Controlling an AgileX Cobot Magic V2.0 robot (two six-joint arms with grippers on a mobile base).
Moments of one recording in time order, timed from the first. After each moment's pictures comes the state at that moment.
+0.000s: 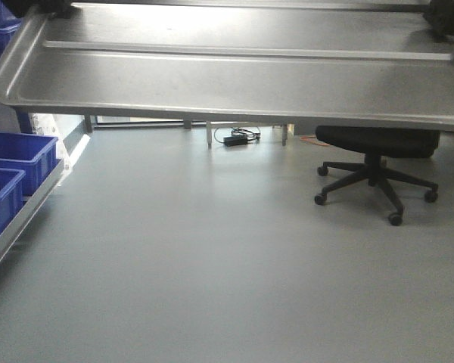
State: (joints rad) left arm -0.86 1.31 -1.34 0.18 1.16 -0.68; right arm 0.65 1.16 -1.15 -0.14 1.11 0.55
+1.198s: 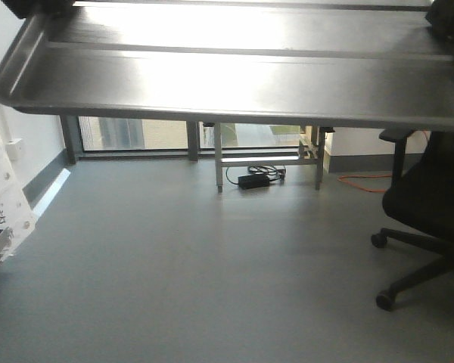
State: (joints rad) left arm -0.86 1.31 -1.34 0.17 1.16 -0.68; right arm 0.65 1.16 -1.15 -0.14 1.12 0.55
